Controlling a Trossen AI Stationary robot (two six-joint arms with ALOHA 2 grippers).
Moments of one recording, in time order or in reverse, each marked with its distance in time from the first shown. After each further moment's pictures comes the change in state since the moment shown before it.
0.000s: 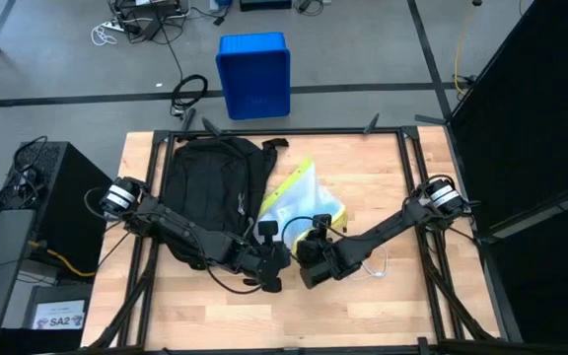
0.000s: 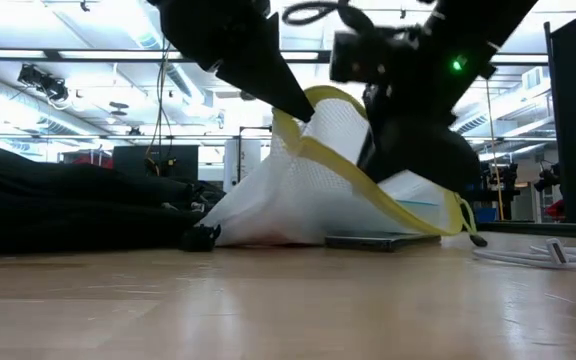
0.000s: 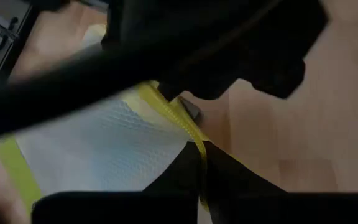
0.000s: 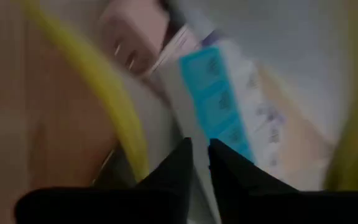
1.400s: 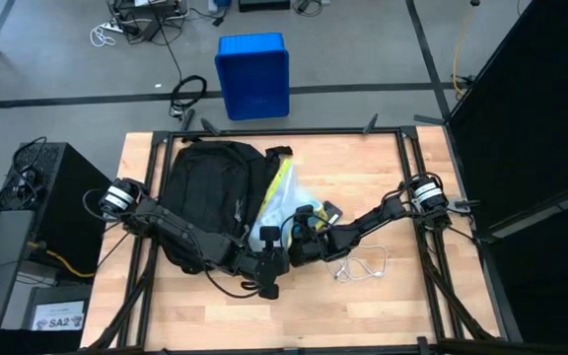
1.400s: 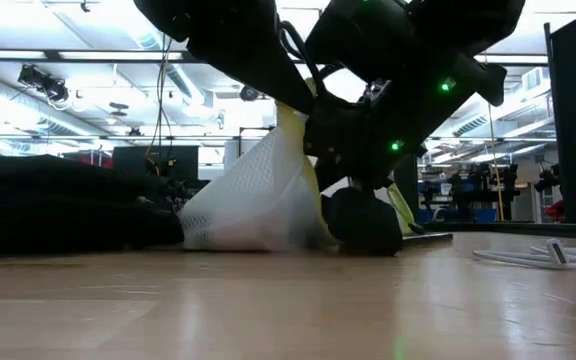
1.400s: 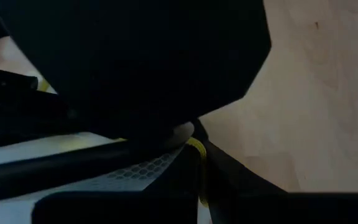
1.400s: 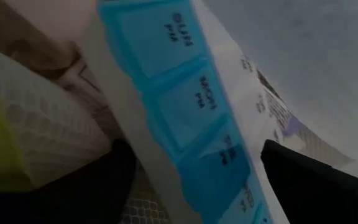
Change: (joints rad) left arm -0.020 0.000 0.008 0.019 0.090 0.028; right arm -0.164 0.161 -0.140 0.599 0.071 -0.464
